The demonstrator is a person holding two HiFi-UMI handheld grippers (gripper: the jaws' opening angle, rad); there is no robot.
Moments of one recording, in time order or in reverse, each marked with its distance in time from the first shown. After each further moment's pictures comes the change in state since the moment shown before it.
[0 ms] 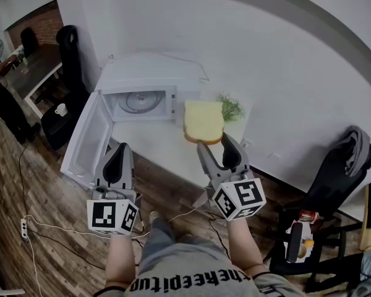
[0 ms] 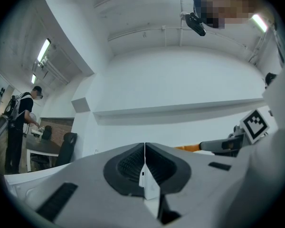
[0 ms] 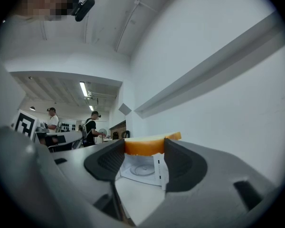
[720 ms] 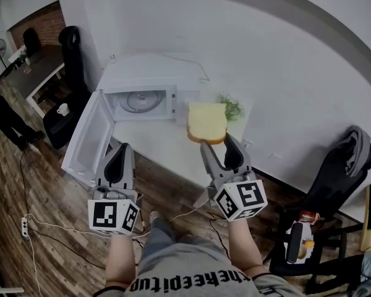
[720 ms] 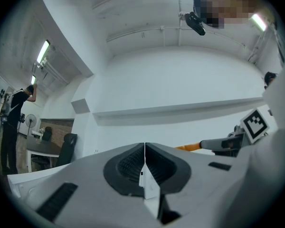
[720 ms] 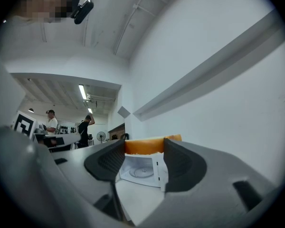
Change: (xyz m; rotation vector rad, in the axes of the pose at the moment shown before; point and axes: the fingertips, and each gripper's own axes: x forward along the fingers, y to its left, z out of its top) left arm -0.009 -0.011 0.004 0.009 0.000 0.004; right arm -0.015 -0.006 0.006 0.016 -0.037 -0.014
